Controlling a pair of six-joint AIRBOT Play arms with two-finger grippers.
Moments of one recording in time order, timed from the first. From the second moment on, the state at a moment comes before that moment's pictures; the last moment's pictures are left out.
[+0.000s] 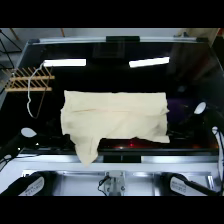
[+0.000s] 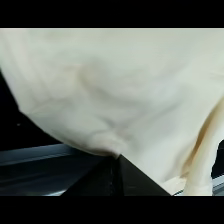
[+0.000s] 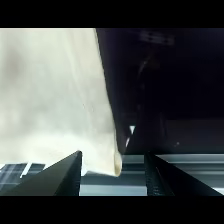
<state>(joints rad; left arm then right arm) 0.08 -1.03 0.34 0.82 -1.02 -1.30 -0.27 -1.31 0.81 -1.40 1.28 1.43</state>
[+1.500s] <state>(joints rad) 0.13 -1.77 1.48 0.81 -1.18 -1.34 -0.12 -1.66 1.34 -1.28 0.99 1.53</state>
